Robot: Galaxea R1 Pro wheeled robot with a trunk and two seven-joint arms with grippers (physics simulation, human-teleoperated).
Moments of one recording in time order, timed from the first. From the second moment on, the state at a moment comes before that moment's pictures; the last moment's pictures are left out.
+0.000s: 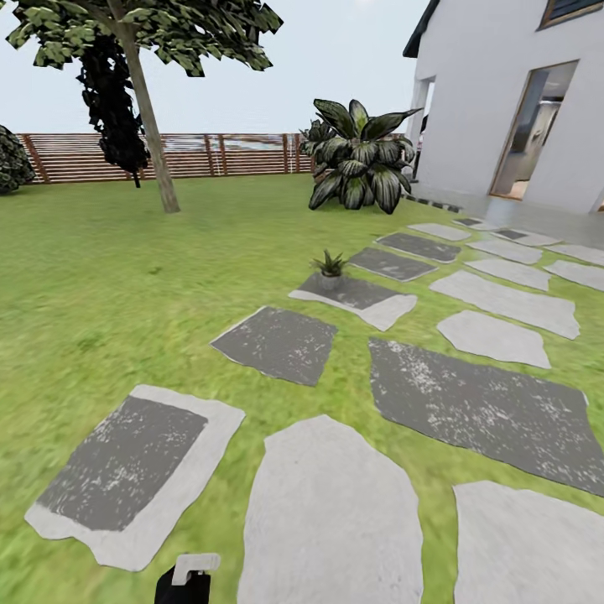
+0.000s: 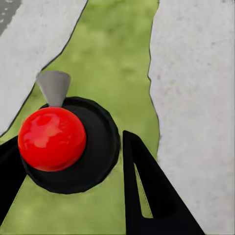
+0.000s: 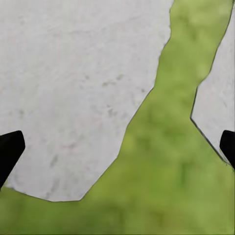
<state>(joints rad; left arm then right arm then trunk) -0.34 0.00 -0.08 -0.29 0.05 -0.29 0.06 -0.20 -0.02 0.01 -0.06 -0.01 -0.67 -0.04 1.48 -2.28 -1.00</state>
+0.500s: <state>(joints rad) -0.34 0.00 -0.08 -0.29 0.05 -0.29 0.06 -0.20 -0.02 0.01 -0.06 -0.01 -0.67 -0.04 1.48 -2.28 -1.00</state>
